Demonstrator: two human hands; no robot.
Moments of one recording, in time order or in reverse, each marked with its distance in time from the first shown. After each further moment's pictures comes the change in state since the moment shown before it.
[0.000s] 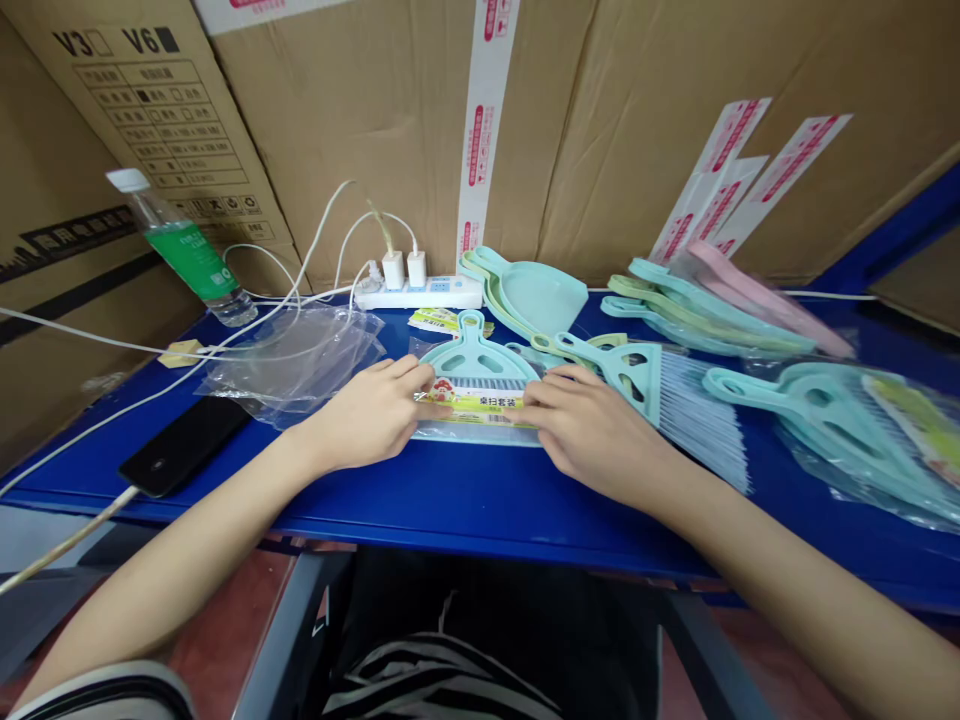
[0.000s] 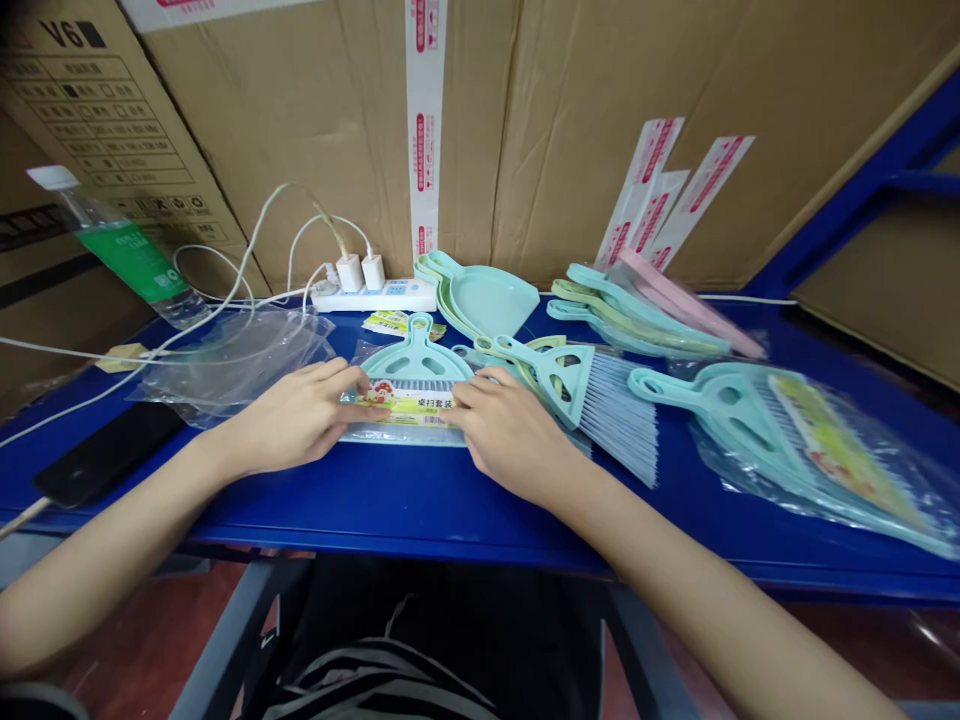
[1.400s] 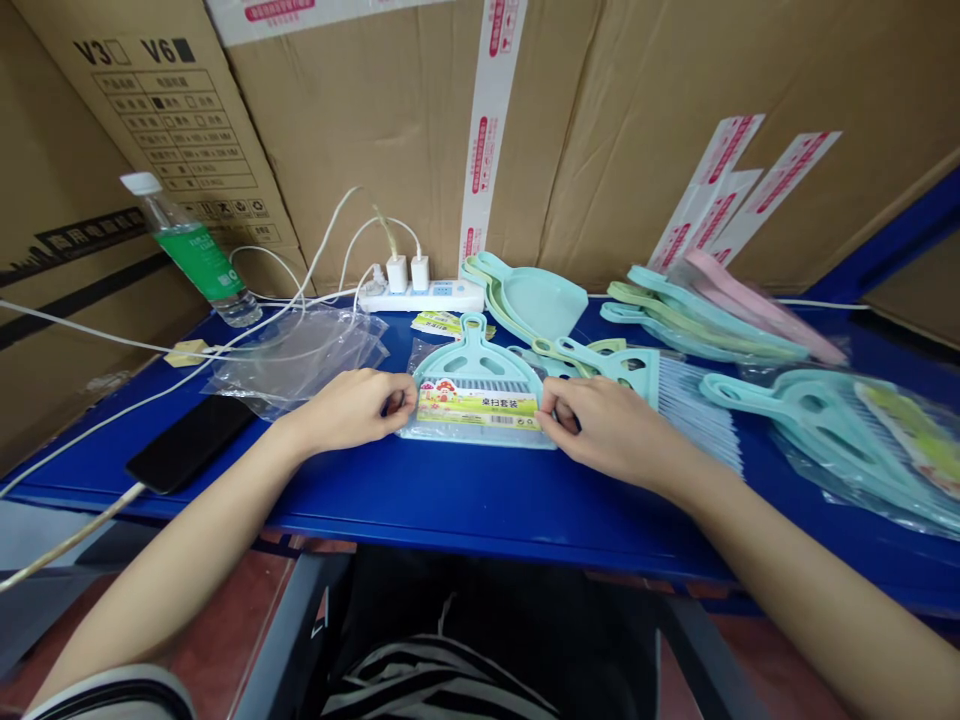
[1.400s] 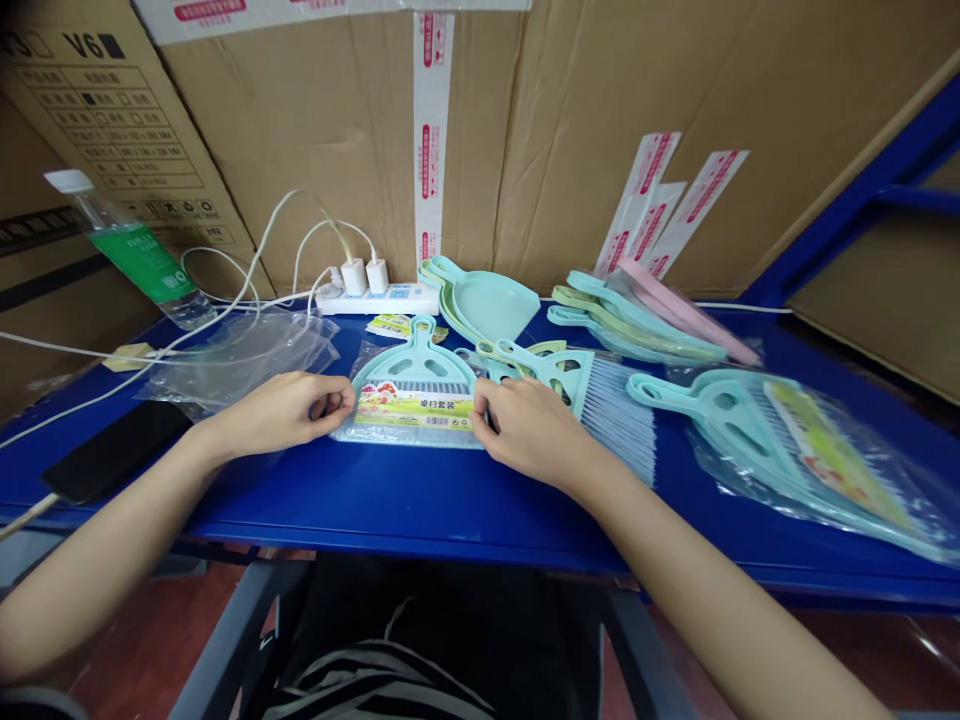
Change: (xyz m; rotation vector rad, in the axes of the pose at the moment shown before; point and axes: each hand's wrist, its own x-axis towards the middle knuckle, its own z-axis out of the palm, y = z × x) left_hand -0.009 -0.015 -0.001 -0.466 -0.075 -0.318; right_hand 0.000 0.008 -0.006 0.210 -0.189 0.440
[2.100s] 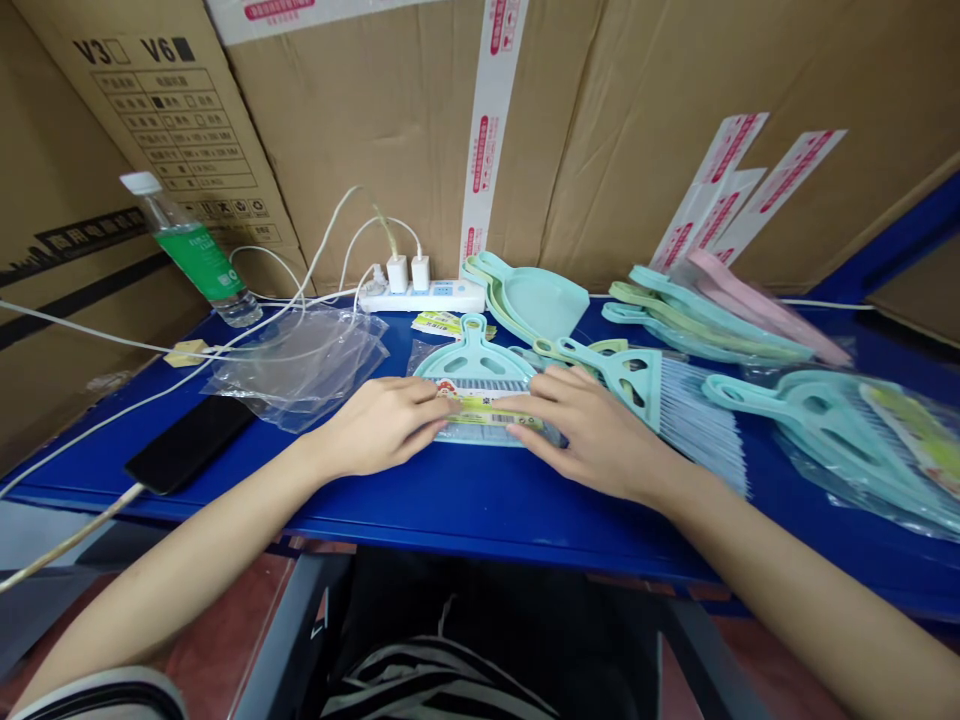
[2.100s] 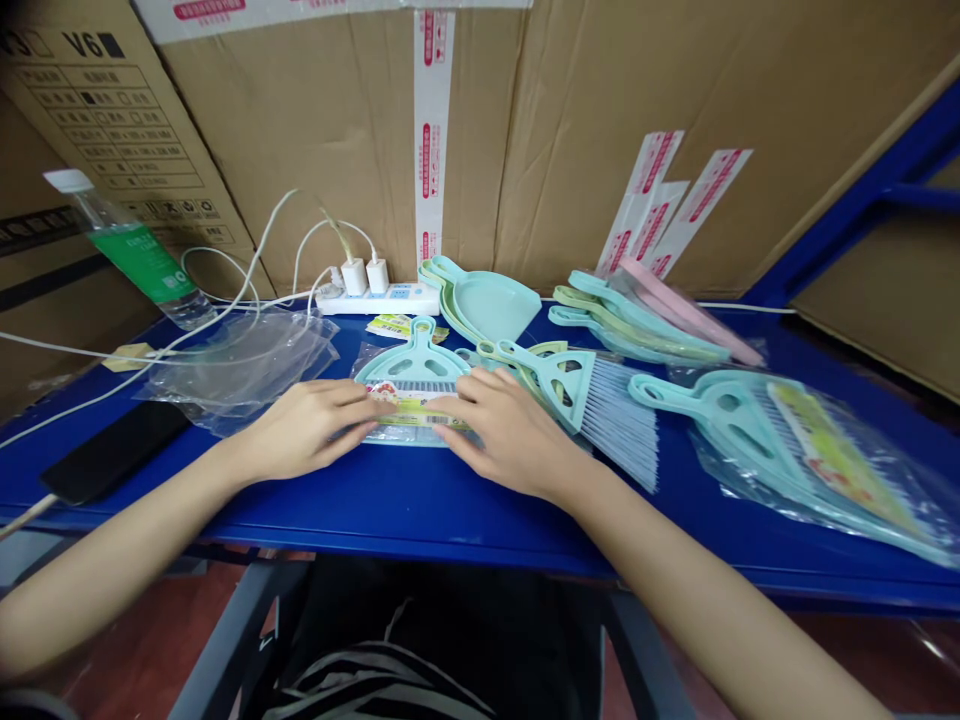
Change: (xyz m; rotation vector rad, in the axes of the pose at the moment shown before) left_hand 0.001 0.013 0.019 0.254 0.263 0.404; right_hand 0.000 -0.004 0.008 0.006 0.241 -0.445
